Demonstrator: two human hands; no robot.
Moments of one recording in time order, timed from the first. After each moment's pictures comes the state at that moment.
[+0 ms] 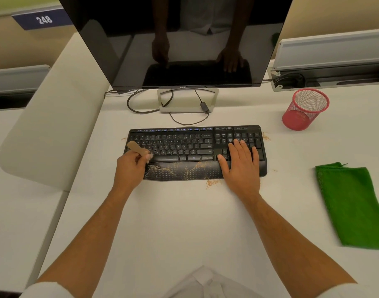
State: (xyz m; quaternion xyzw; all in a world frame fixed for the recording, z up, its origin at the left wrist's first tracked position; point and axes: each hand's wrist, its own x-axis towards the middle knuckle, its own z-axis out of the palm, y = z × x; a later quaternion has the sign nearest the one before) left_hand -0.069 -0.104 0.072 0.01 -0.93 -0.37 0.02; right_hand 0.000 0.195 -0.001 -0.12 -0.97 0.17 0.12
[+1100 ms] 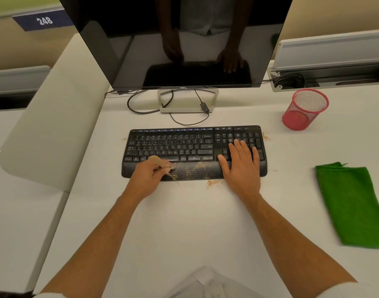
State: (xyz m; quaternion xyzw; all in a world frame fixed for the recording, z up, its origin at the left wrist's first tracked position) left_hand -0.047 -0.084 0.069 -0.13 -0.89 -0.42 -0.09; right_hand 0.000 0.195 -0.001 -0.12 -0.97 0.17 0.12
